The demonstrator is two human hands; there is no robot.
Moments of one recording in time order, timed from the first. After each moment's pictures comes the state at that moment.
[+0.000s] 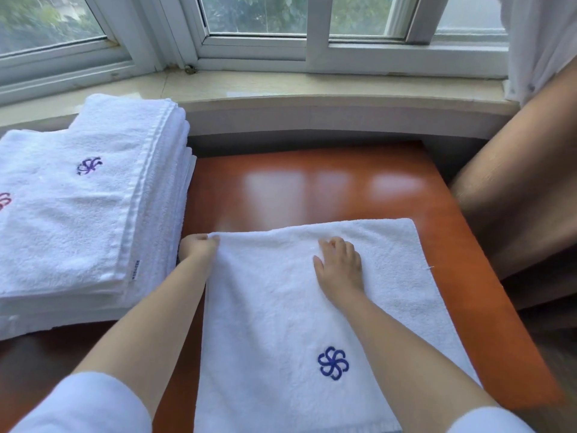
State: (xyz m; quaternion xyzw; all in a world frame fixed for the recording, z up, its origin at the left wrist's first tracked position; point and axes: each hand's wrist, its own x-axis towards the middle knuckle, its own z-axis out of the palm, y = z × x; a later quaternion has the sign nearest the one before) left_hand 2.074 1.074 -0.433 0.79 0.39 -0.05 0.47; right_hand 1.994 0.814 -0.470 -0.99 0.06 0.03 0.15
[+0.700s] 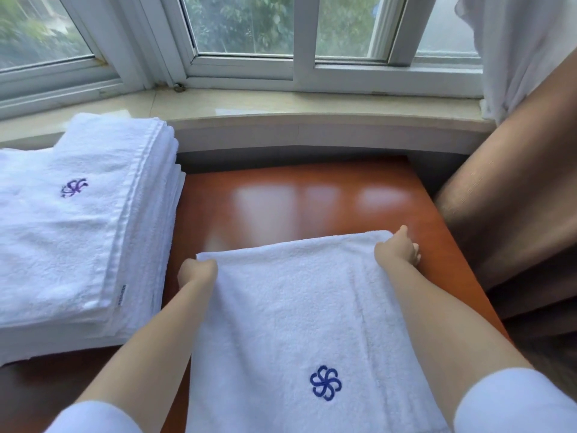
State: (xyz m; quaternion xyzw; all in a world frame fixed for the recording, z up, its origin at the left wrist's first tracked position) left_hand 2.071 1.056 -0.443 0.82 0.42 -0.09 0.38; right_hand 2.048 0.701 -0.433 -0.87 0.43 0.01 0.23
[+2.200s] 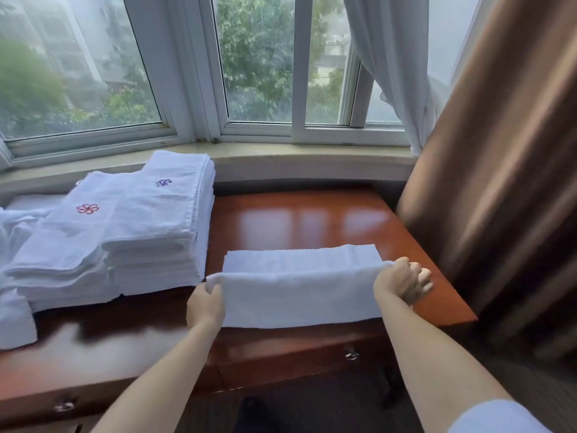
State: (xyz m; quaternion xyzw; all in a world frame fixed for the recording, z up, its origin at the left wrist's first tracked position) left_hand 1.849 1.109 -0.390 0.84 0.24 0.02 0.48; right_hand 1.820 0.778 -0.367 -0.84 0.47 -0.21 0.18
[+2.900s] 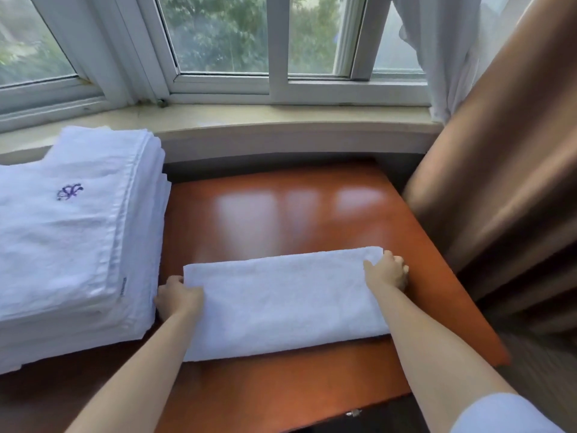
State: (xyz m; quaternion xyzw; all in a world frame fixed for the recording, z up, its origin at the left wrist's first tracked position) left_hand 2.010 1.081 -0.437 0.91 0.28 -0.07 0.30; right_hand 1.959 0.719 -0.427 -0.88 0.42 0.00 0.23
